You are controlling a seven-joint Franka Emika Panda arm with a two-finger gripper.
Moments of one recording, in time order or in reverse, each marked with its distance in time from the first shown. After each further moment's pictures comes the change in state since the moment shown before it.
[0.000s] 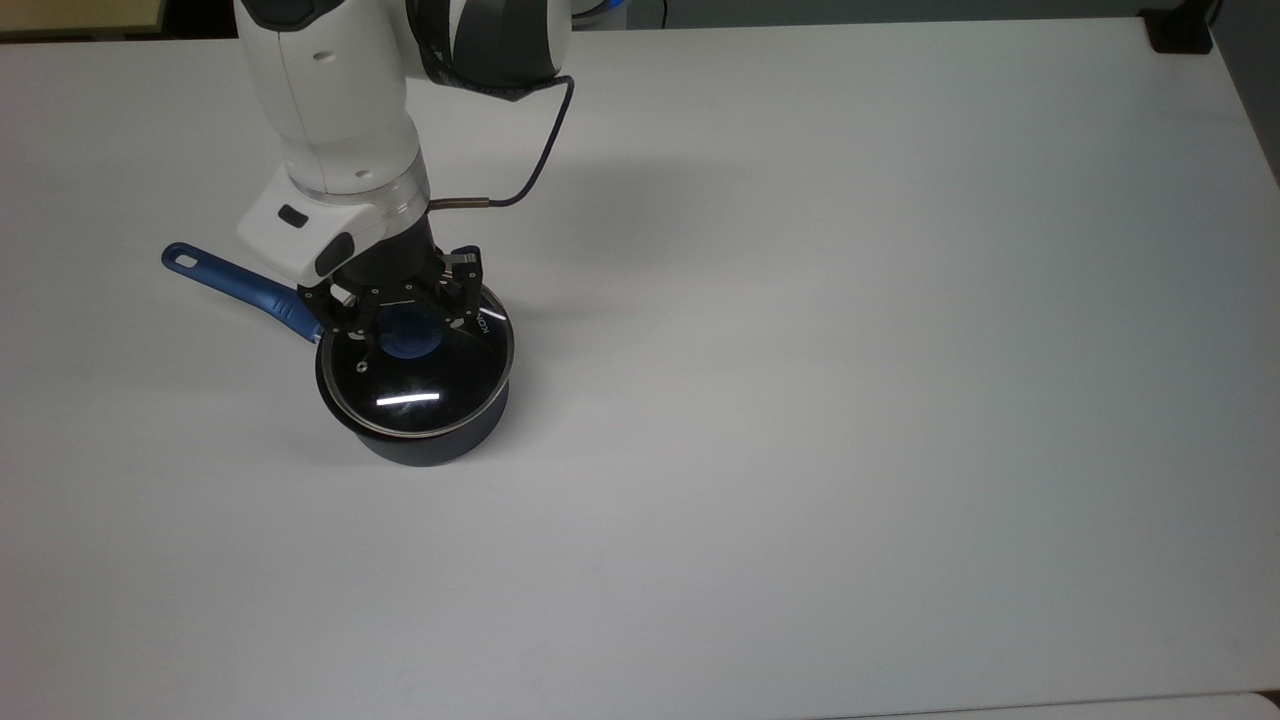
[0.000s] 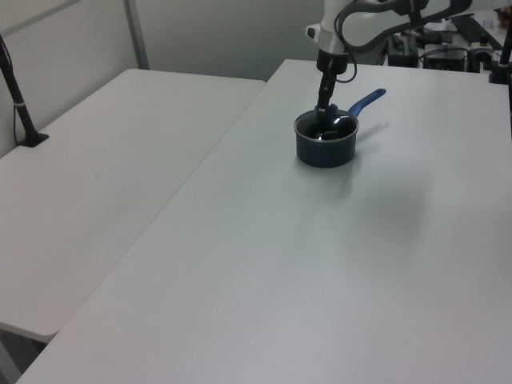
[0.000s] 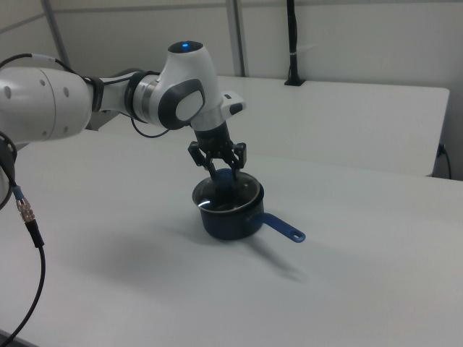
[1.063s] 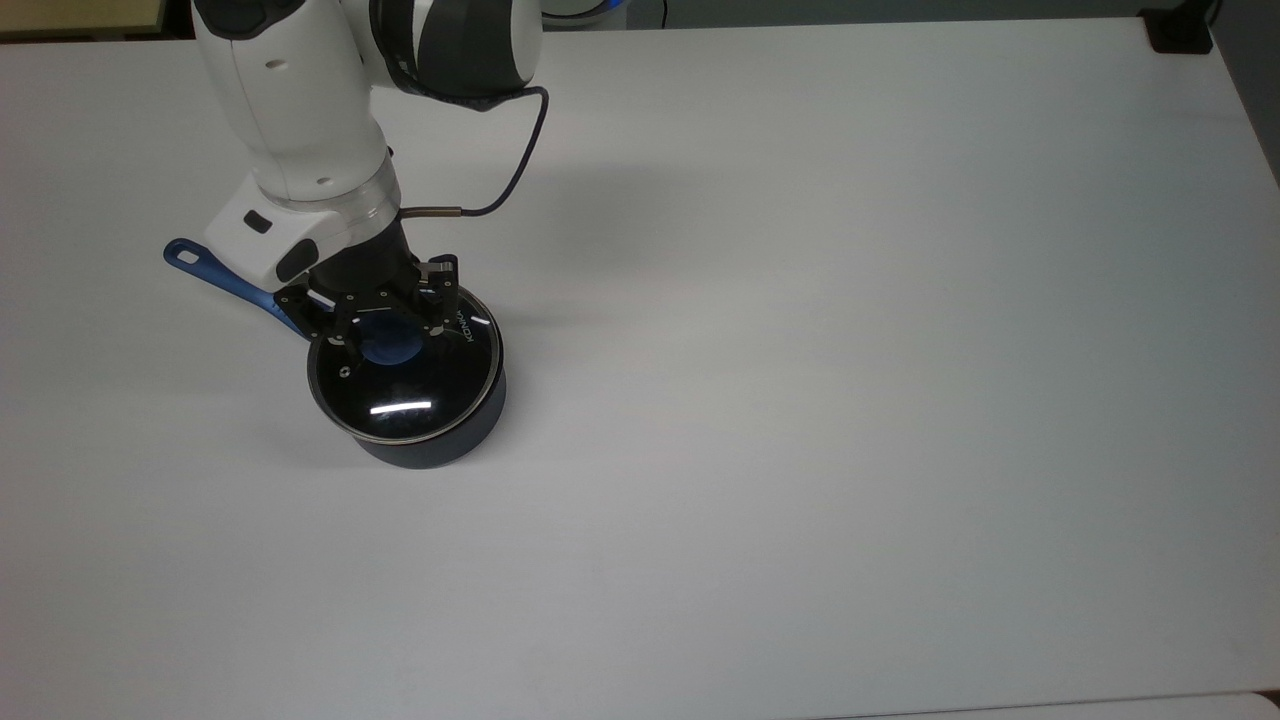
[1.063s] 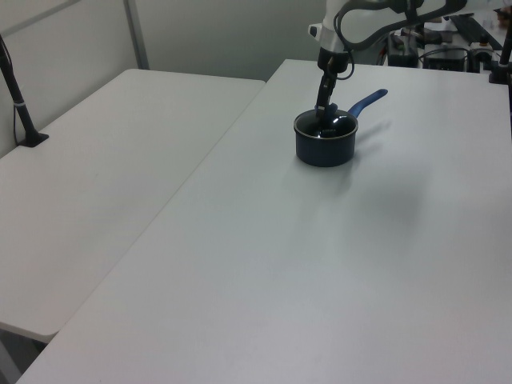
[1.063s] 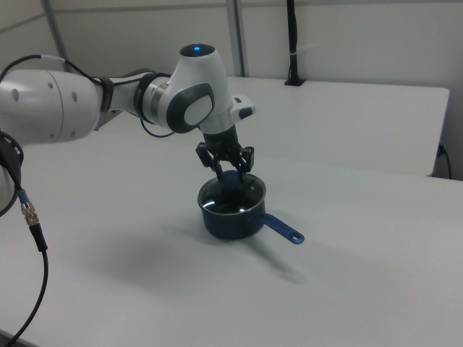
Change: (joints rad) arm -0.028 0.022 -0.007 0.020 0.047 0.002 0.000
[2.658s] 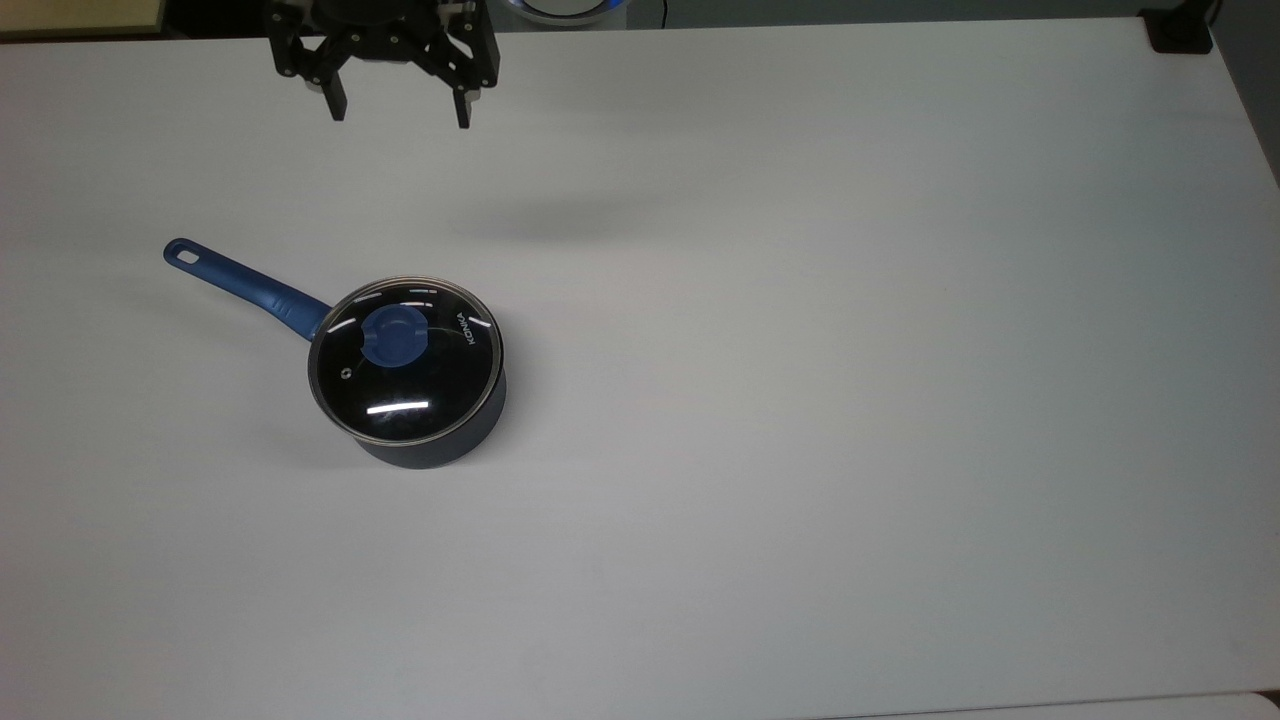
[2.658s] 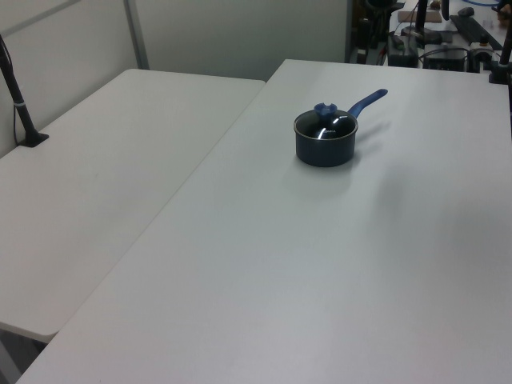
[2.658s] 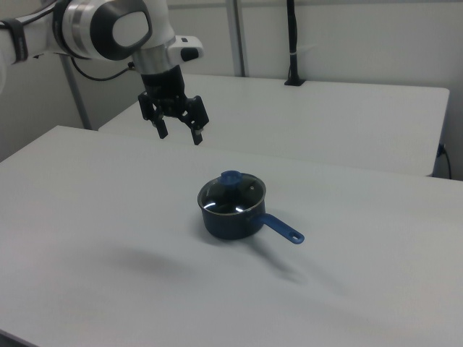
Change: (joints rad) arm 0.075 -0.355 -0.007 -0.055 -0.143 -0.385 0.269
